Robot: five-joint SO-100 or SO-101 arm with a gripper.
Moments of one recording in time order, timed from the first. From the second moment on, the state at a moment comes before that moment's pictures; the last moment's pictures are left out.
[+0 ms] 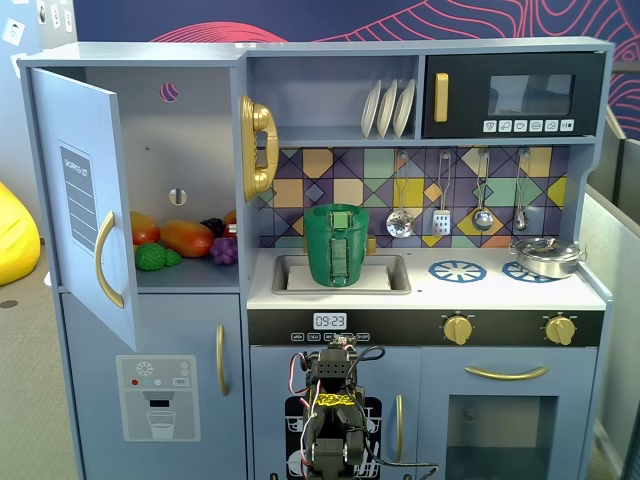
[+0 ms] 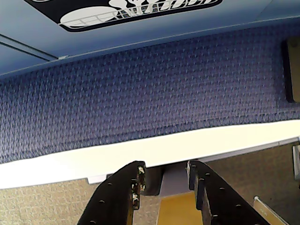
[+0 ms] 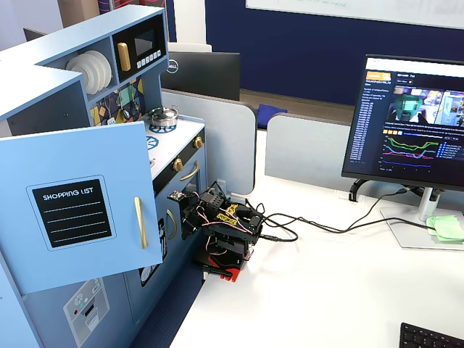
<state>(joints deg) 1.0 182.5 171.9 77.2 -86.3</state>
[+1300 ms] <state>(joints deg) 5.3 151.1 114.5 41.2 -92.5</state>
